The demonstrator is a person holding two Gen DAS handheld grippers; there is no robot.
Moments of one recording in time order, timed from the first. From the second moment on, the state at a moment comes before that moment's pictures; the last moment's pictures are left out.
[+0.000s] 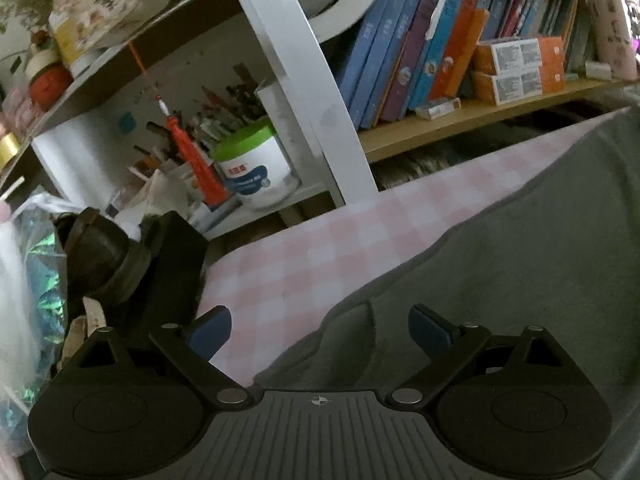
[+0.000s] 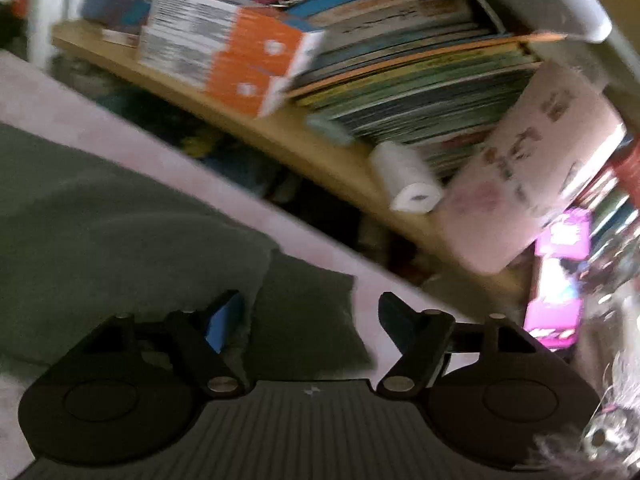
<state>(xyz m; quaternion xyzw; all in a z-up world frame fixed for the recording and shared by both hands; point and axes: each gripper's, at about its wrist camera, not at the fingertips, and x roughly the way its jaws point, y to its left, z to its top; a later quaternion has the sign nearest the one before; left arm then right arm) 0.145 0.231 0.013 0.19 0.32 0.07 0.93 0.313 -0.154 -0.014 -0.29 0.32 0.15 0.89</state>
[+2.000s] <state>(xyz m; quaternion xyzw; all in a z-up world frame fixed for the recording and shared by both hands) 0.177 0.210 0.002 0.22 0.32 -0.05 0.92 0.328 -0.129 0.002 -0.20 0.31 0.34 0.87</state>
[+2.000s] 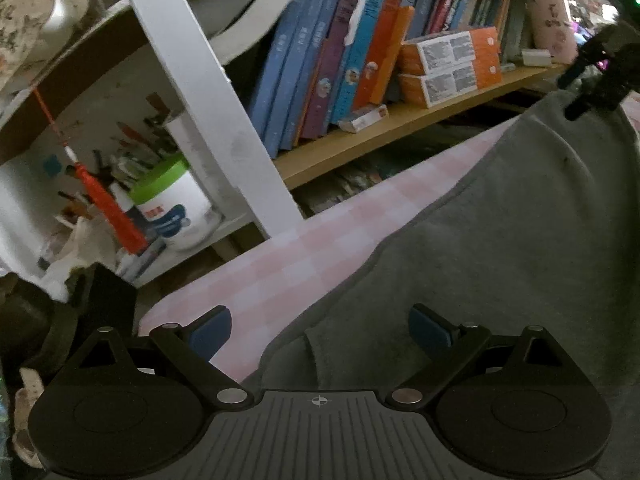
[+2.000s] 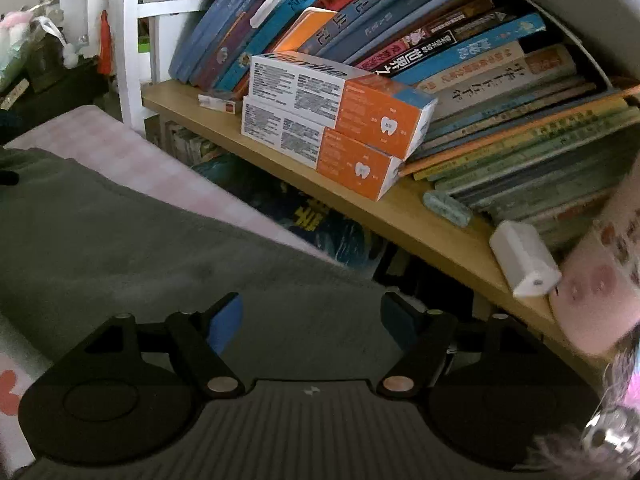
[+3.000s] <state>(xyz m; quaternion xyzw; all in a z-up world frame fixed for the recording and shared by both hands) 0.208 0.251 -0.006 0.04 0.41 -0.15 0.90 0.360 -0.152 -0.006 -0.15 0.38 0.37 0.84</state>
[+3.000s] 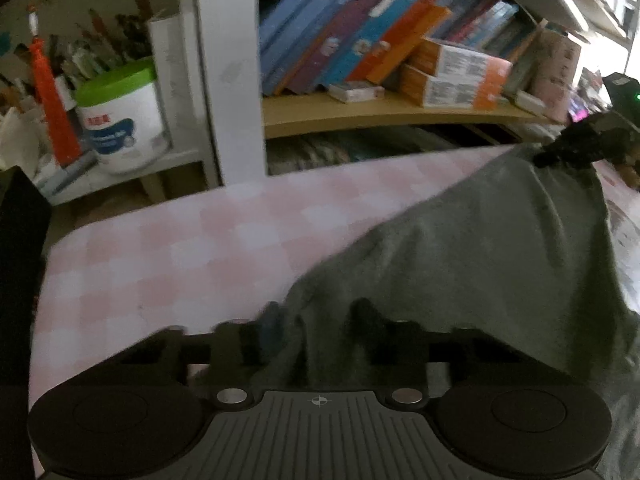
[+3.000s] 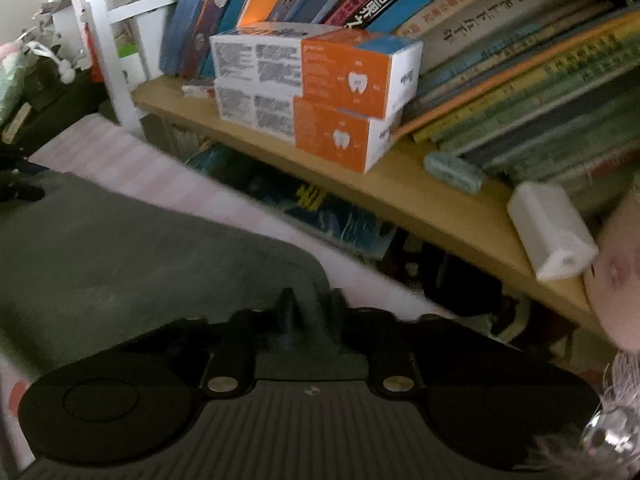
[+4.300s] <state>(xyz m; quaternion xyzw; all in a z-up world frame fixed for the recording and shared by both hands) -0.145 0.175 -0.003 0.09 0.25 -0.01 0.96 -0.092 -0.232 -0.021 -0.25 0.22 0.27 0.90</state>
